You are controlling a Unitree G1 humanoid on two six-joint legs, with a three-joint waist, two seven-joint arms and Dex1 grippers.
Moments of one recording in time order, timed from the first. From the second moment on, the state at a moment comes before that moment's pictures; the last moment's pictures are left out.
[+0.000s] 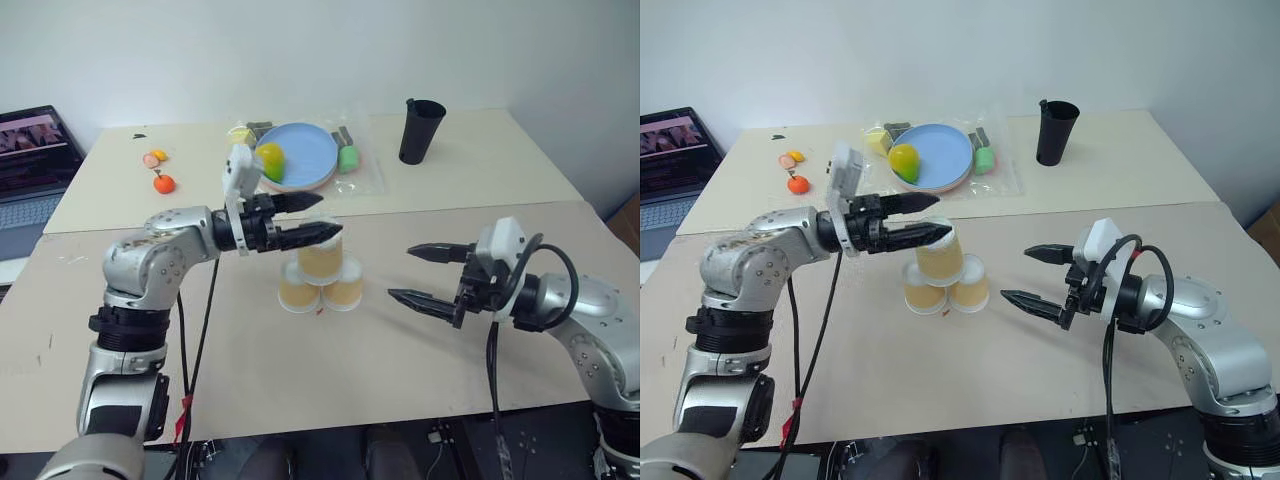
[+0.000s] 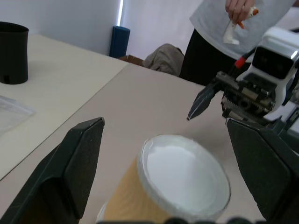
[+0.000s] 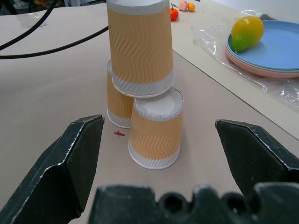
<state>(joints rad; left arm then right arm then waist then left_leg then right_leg) -0.79 0.48 0.11 -0.09 -0.76 0.88 -0.89 -0.25 -0.78 -0.14 -0.46 0.61 0.57 0.90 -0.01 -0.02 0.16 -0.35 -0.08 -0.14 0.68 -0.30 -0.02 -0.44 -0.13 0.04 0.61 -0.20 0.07</state>
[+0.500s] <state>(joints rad) -0.84 0.52 0.26 -0.19 -0.88 0.94 -0.65 -0.26 -0.78 -0.14 -0.43 0.61 0.57 0.91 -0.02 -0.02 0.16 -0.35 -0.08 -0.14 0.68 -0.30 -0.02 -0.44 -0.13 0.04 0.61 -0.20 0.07</state>
